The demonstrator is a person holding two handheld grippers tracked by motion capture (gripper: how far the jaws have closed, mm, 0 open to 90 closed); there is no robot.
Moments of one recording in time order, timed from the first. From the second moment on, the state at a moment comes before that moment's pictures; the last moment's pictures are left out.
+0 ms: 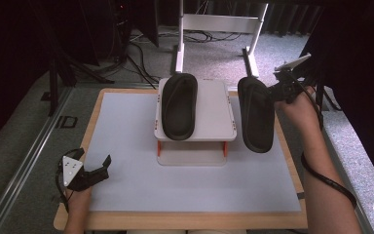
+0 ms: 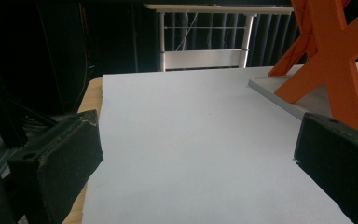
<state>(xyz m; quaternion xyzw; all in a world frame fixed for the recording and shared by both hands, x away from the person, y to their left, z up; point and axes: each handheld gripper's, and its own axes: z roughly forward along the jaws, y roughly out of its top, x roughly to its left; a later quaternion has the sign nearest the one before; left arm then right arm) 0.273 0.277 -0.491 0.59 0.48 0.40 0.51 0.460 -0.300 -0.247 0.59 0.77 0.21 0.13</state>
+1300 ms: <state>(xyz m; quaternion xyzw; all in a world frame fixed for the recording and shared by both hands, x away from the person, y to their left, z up) 0.272 0.277 -0.491 0.60 0.47 0.40 0.51 0.492 -0.172 -0.230 0.57 0.79 0.18 0.10</state>
